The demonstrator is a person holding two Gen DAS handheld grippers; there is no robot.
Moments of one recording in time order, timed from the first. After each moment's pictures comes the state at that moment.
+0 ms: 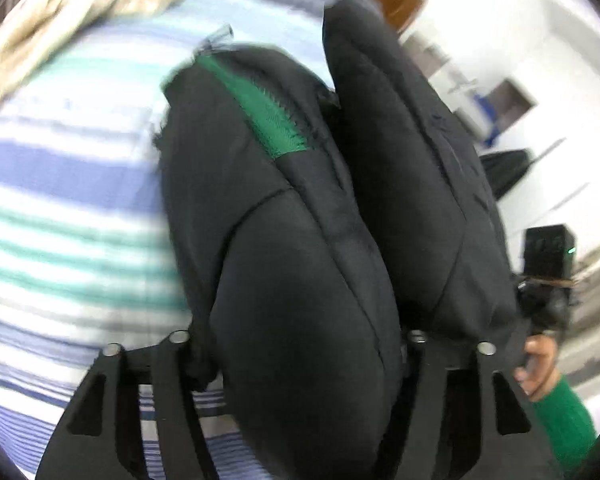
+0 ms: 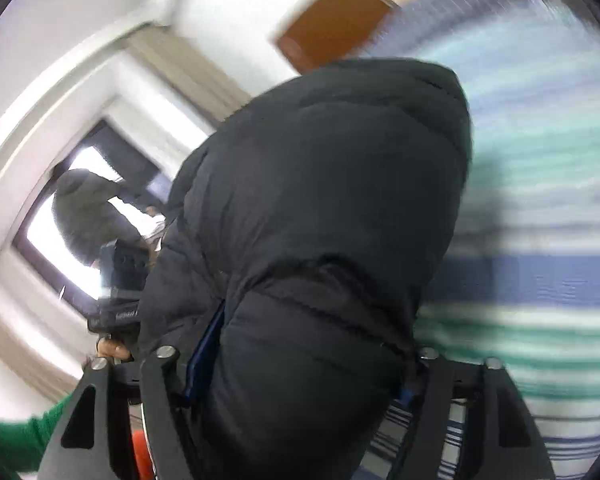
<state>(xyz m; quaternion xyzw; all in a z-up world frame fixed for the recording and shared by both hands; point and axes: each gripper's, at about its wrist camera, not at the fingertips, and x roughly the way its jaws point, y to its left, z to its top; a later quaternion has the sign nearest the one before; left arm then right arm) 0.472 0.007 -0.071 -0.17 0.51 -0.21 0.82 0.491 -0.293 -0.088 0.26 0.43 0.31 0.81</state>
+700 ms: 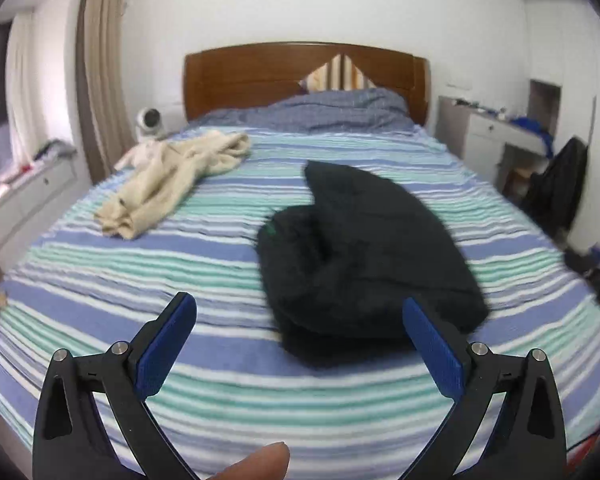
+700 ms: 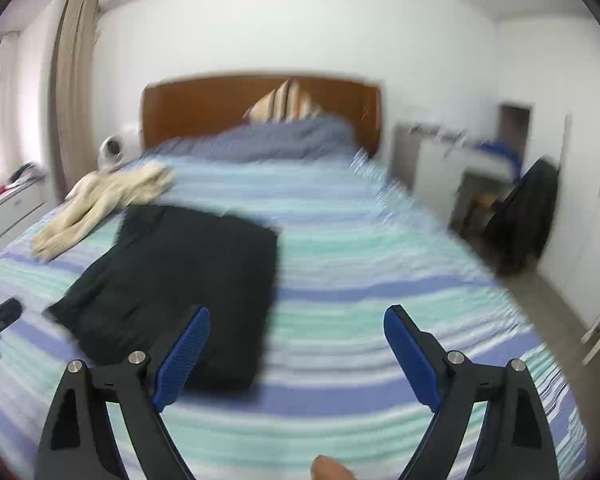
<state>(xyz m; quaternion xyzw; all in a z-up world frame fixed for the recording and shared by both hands) 0.241 -0.031 0.048 -0.01 0.28 -0.04 0.96 0.263 -0.255 0.053 0.03 0.29 -0.03 0.96</state>
